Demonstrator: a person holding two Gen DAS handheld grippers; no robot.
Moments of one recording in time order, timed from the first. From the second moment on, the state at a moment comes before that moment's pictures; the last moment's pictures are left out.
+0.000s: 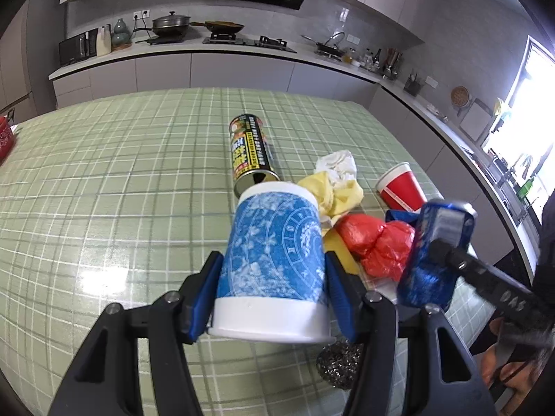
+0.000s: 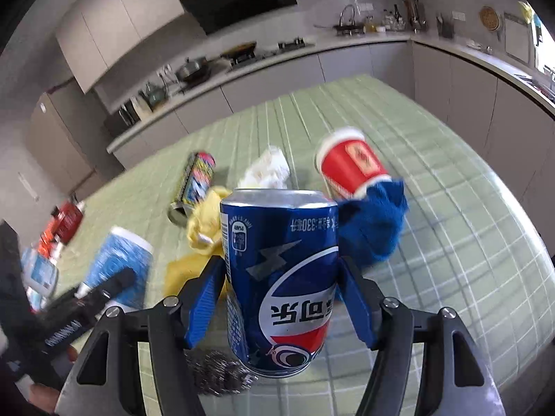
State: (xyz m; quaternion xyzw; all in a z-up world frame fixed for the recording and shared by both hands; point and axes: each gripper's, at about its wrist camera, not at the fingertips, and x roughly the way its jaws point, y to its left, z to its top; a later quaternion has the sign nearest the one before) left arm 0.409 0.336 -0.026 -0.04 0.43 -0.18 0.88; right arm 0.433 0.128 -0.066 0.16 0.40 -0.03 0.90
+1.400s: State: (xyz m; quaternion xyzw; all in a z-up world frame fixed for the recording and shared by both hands) left arm 0.332 0.087 0.001 -0.05 0.41 -0.21 0.89; right arm 0.324 -0.157 -0.048 0.20 0.37 -0.05 0.91
